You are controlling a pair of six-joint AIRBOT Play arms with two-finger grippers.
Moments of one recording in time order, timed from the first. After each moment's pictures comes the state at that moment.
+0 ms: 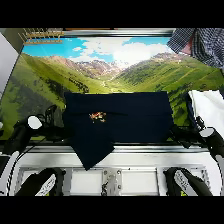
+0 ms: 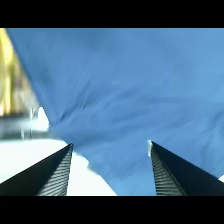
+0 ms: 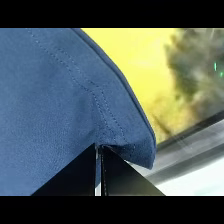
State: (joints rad) left arm 0.03 -0.93 0.51 1.23 -1.17 -1.62; right arm -0.46 -0.97 0.37 -1.12 0.86 1.66
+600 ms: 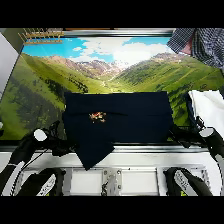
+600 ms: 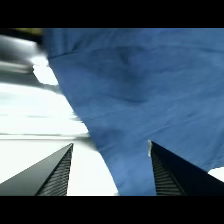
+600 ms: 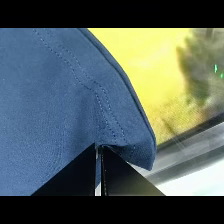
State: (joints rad) left arm 0.02 -0.89 0.31 1.12 -1.12 -1.70; right arm -0.45 -0.97 0.37 -1.12 0.86 1.65
